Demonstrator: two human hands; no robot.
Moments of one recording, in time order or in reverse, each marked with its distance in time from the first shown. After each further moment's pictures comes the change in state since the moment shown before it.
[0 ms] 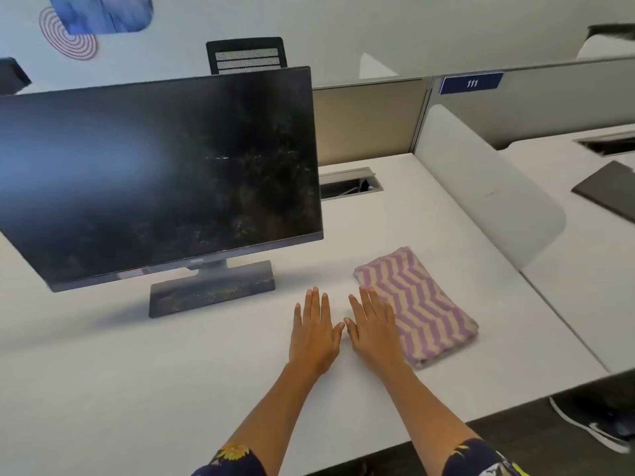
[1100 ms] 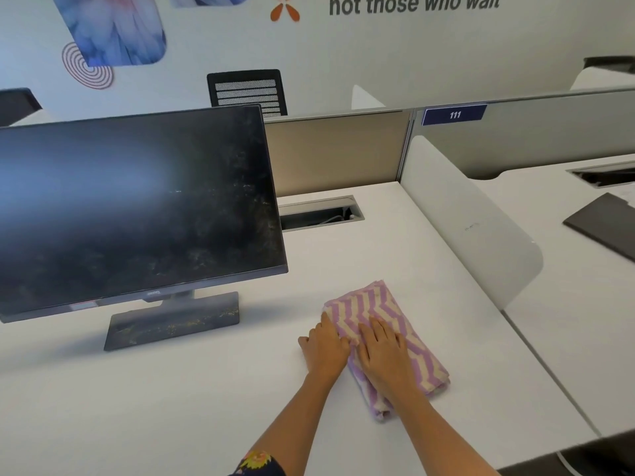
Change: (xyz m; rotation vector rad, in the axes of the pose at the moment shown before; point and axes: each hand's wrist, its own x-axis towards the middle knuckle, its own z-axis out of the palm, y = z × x) left_hand 0.083 0.101 0.017 -0.367 0.007 -0.312; right_hand 0.027 0.100 -0.030 0.008 -0.132 0.108
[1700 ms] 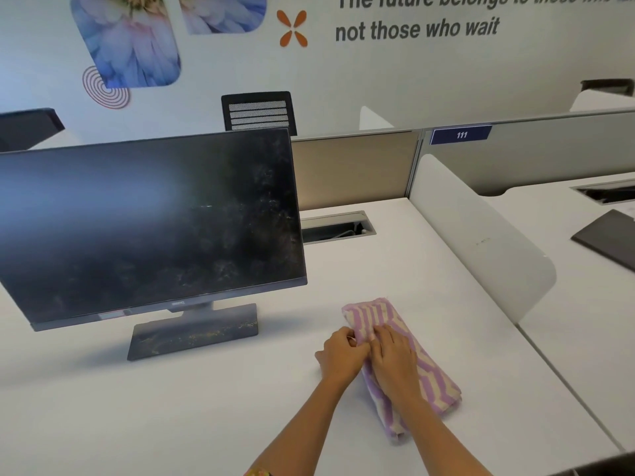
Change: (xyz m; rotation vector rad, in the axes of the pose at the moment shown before) left_hand -0.016 0.005 -0.035 -0.316 -0.039 -0.048; right_hand 0.001 -0.033 -0.014 0.300 0.133 0.106
